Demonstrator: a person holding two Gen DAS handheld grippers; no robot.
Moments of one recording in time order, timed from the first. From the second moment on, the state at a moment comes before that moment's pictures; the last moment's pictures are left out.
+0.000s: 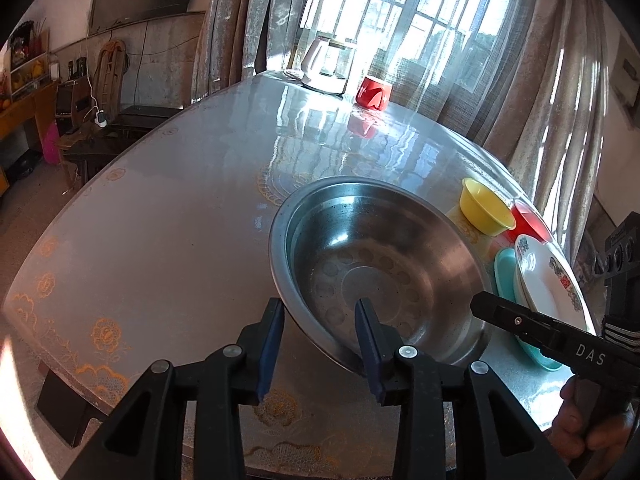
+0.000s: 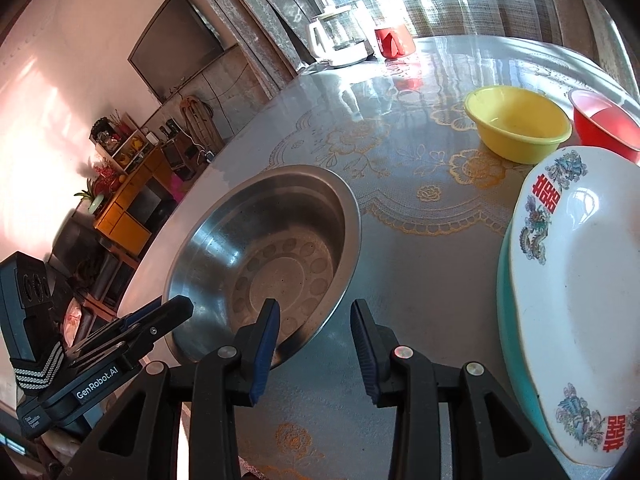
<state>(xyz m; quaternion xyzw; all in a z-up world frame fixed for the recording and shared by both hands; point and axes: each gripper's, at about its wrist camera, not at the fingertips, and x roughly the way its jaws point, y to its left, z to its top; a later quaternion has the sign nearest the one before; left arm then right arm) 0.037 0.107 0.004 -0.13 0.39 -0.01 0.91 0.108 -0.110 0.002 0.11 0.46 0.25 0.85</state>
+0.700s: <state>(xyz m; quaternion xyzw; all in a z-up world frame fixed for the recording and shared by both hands) 0.053 0.063 0.039 -0.07 0.36 -0.04 0.93 0.110 -0.146 0.021 0.14 0.42 0.22 0.87</state>
